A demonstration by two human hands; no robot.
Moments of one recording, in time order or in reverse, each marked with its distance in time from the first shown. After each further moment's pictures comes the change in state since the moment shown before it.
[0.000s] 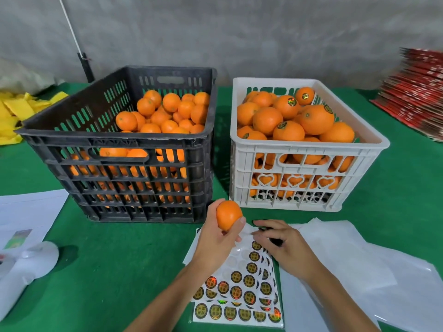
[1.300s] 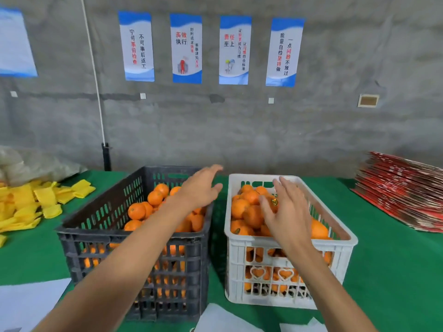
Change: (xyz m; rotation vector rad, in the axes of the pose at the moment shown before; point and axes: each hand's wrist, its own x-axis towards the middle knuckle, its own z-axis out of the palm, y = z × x) left_hand 0.168 0.291 -0.071 0.996 -0.010 0.424; right_hand 0.126 -0.189 -0.138 -0.556 0.738 -0.182
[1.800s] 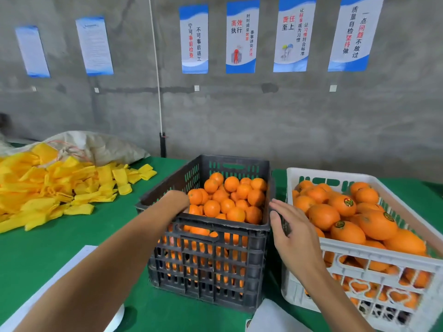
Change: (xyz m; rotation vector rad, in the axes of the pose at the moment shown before) left_hand -0.072 -0.151 -0.057 0.768 -0.721 -0.710; right_hand -0.058 -0.084 0.069 0.504 -0.166 -0.119
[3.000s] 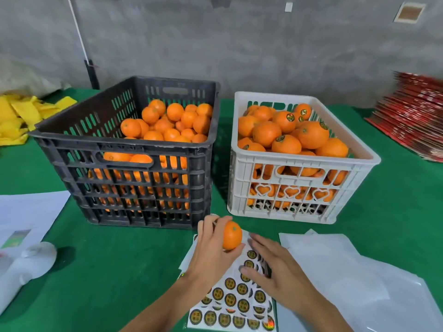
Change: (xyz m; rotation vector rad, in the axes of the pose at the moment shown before) left_hand -0.105 0.260 0.251 -1.115 0.577 0.689; right_hand -0.217 0.107 -0.055 -0.276 -0.735 0.254
